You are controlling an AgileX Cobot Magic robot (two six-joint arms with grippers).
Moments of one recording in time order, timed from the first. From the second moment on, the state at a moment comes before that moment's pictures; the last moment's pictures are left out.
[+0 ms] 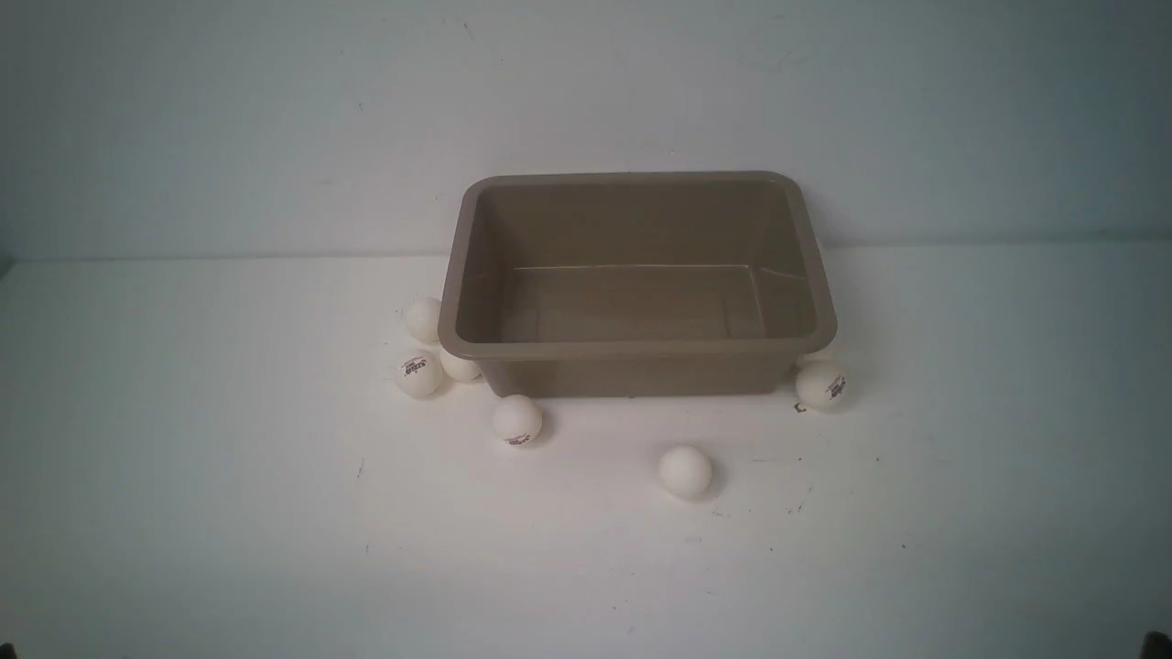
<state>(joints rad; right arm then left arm) 0.12 -0.01 0.02 -0.05 0.42 -0.04 -0.06 -0.01 0.03 0.00 0.38 0.08</state>
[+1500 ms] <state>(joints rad) 0.12 0.00 -0.41 -0.03 0.51 -0.02 -0.06 -0.01 0.03 0.00 0.38 0.08</state>
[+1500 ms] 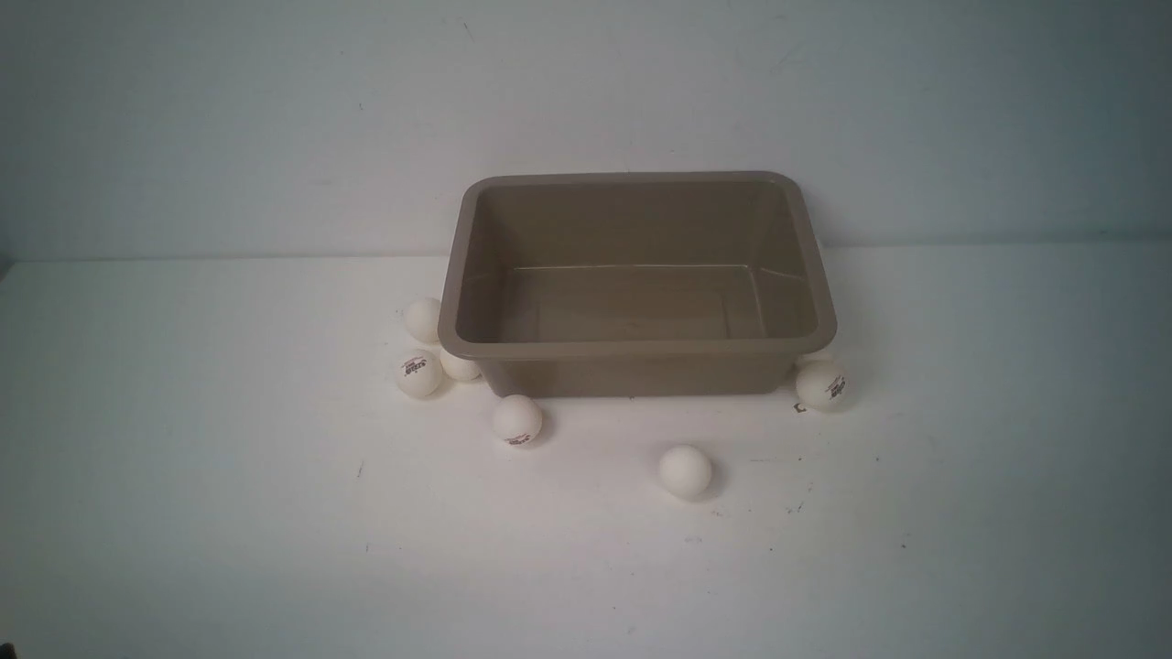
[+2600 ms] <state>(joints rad) 0.12 0.00 -0.41 0.15 0.54 -0.02 -0.06 -0.01 0.03 -0.12 0.36 0.08</state>
